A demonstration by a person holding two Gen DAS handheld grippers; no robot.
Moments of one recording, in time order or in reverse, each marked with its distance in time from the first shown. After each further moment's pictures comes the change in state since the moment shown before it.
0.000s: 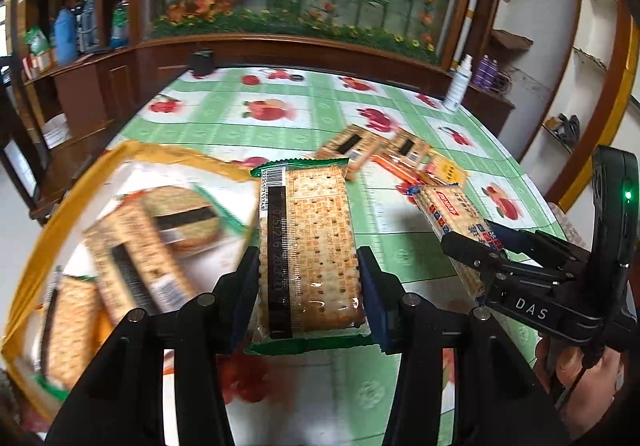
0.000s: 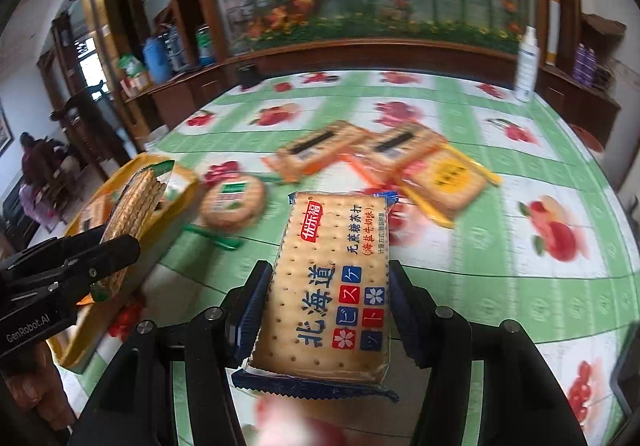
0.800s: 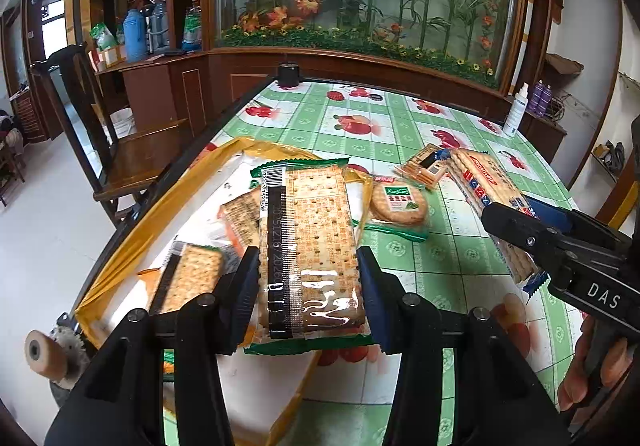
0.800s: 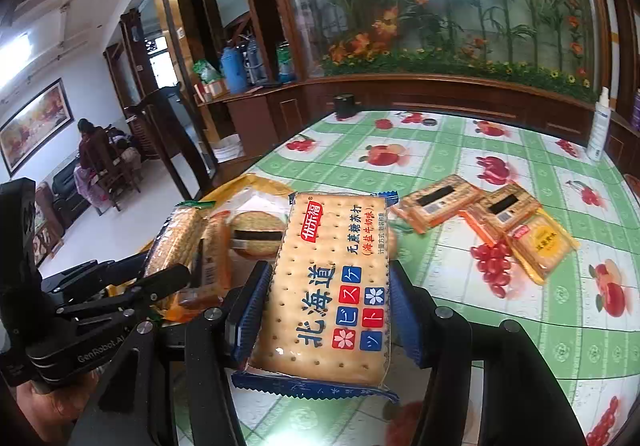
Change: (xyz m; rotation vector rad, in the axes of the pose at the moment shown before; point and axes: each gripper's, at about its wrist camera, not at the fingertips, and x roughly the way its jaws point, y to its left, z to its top) left arm -0.045 0.046 -0.023 -0.090 -0.064 0.209; right arm -0.027 0.081 0.020 -0.126 -0.093 0.218
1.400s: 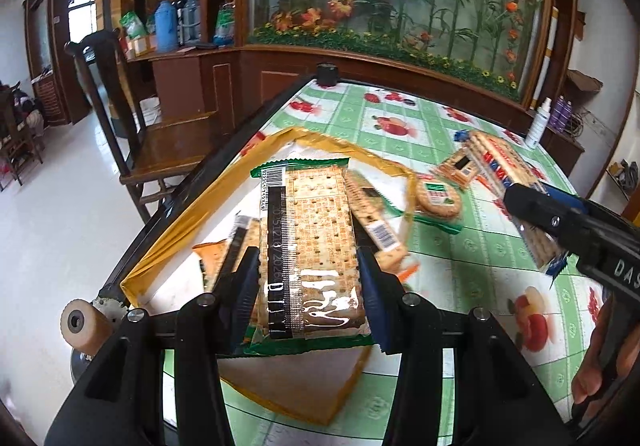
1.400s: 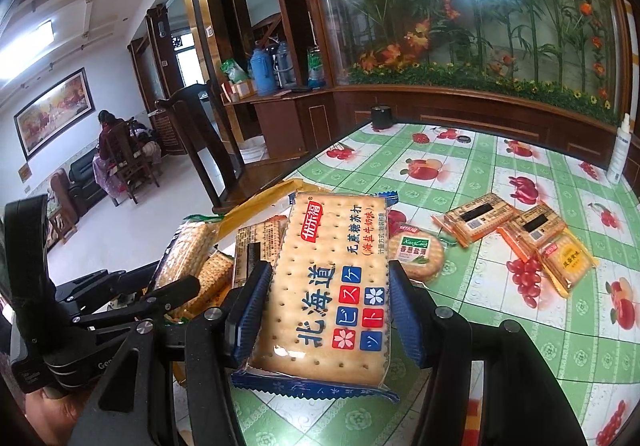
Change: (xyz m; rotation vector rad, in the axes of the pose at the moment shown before) left arm -0.011 0.041 -0.016 -0.073 -0.004 0.063; right arm -0.005 0.040 0.003 -0.060 -0.021 0.058
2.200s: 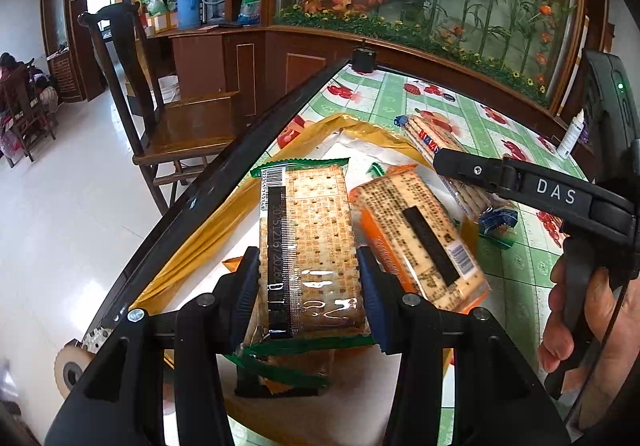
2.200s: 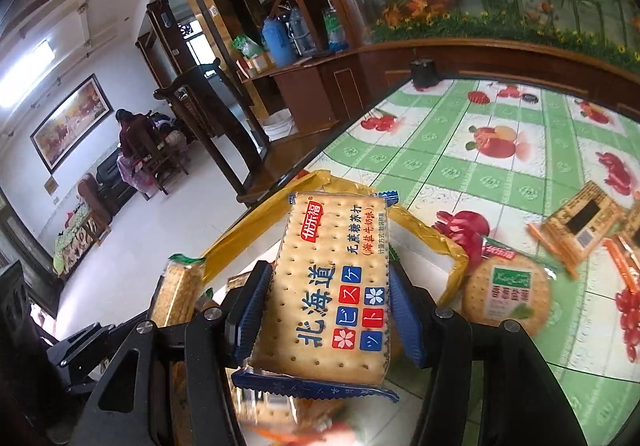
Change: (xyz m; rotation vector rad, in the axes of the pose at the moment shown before) left arm 0.037 0.035 0.010 -0.059 0.052 0.057; right arm 0.136 0.004 0.034 0.089 0.137 0.163
